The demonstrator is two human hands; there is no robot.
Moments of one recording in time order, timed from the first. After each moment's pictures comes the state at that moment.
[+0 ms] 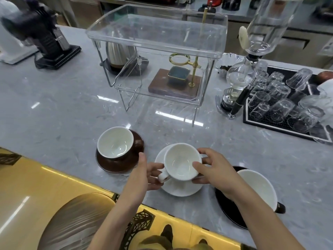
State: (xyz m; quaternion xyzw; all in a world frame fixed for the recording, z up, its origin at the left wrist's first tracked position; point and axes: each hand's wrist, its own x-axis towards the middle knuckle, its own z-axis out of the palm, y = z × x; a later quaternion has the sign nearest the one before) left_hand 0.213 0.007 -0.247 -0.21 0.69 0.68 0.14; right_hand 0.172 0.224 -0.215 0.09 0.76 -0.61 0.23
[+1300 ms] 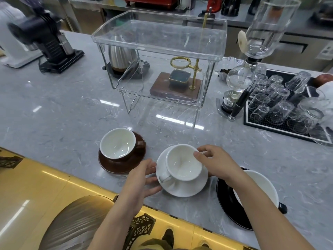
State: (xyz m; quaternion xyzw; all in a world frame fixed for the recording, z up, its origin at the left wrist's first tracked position) left_hand 0.217 0.002 -0.239 -0.31 0.54 0.76 0.15; right_hand 0.146 0.229 -0.221 0.08 0.86 -0.47 0.19
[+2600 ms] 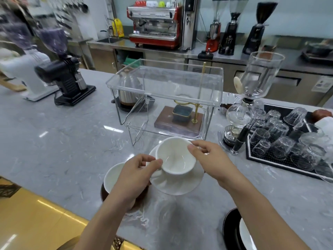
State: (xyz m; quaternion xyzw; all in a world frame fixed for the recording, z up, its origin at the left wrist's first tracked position) left_hand 0.150 -0.015 -0.163 -0.19 0.72 0.66 0.02; right_hand 0.092 0.190 -0.145 -0.02 0.81 -0.58 0.08
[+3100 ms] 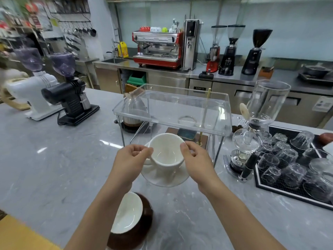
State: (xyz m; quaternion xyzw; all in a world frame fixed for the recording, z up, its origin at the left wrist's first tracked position) left_hand 0.063 -0.055 -0.122 -0.18 0.73 0.65 -0.08; right_hand 0.035 0.129 -0.130 0.02 0.78 -0.62 0.01
